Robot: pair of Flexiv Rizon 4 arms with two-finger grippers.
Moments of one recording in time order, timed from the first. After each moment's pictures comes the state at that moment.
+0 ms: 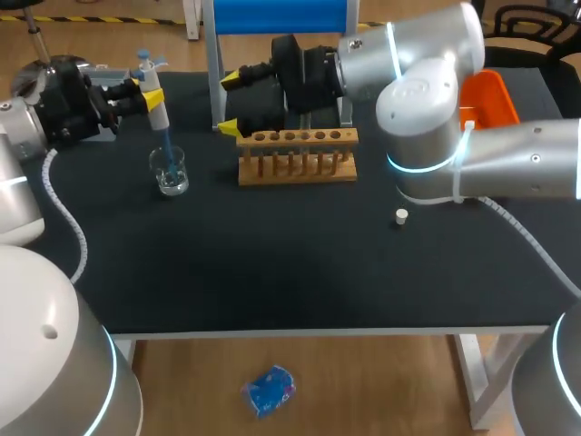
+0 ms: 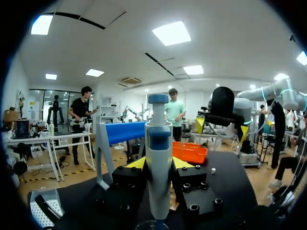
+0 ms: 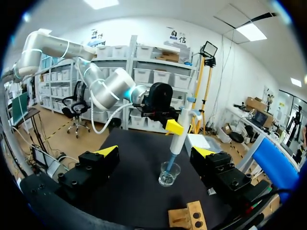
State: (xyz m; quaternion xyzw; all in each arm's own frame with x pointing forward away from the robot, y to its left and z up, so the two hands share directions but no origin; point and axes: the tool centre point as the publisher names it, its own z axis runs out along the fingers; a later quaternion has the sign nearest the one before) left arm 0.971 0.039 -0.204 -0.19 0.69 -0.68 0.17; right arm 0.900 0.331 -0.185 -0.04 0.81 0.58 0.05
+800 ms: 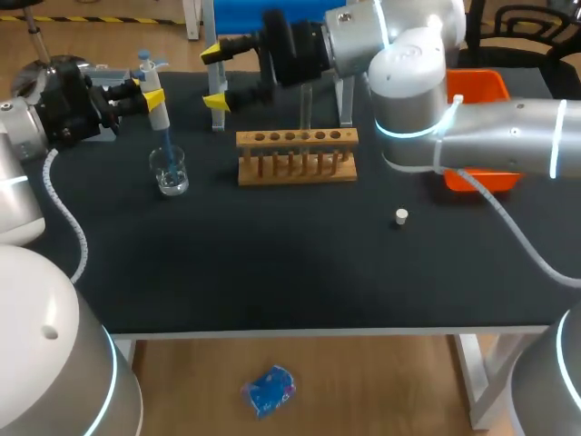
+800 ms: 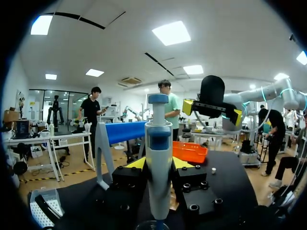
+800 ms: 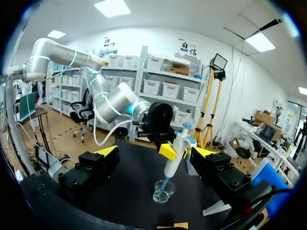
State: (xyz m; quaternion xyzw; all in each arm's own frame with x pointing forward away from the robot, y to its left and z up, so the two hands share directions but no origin) left arm 0.972 0.038 -0.204 -0.19 0.69 -0.68 0.17; right arm 0.922 0.358 -0.151 -0.09 0.78 0.61 0.02
